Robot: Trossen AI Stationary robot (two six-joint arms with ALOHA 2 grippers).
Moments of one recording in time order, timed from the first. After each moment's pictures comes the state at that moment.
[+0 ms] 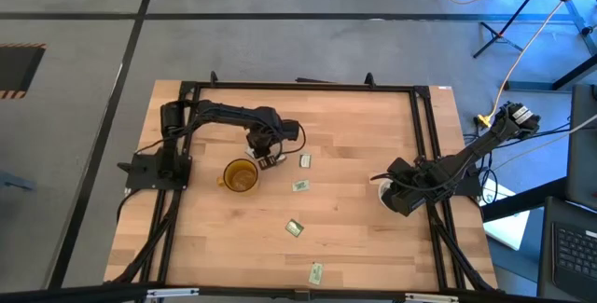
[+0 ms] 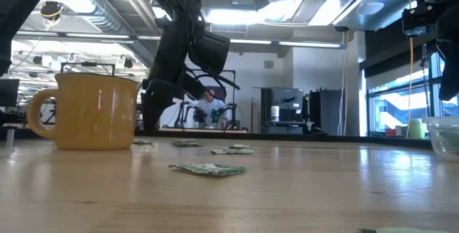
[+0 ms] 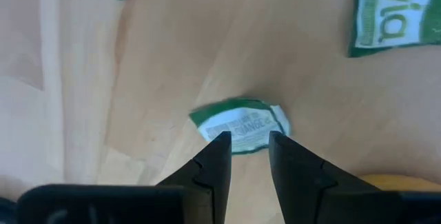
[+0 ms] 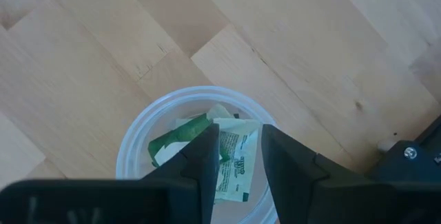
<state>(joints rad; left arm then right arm) 0.25 1.96 1.34 -1.16 -0.12 -0.25 0.61 1.11 0.72 -1.12 0.36 1.35</state>
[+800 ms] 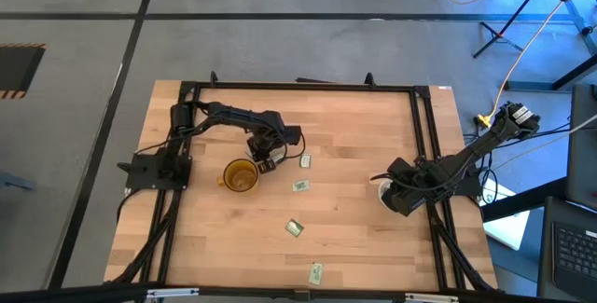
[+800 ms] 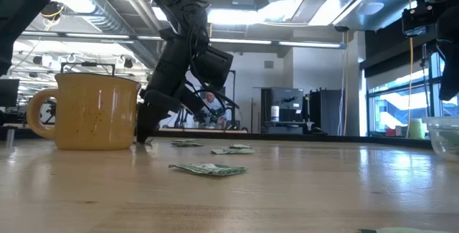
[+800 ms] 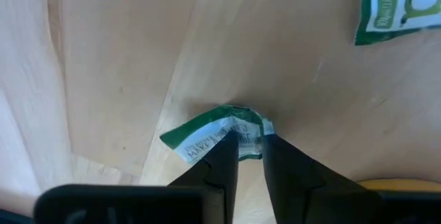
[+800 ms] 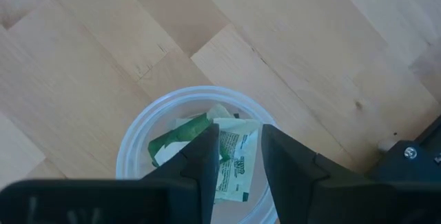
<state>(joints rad) 0.25 2.06 1.34 -1.16 -0.08 -0.22 0.61 1.12 0.72 -1.12 0.36 1.35</state>
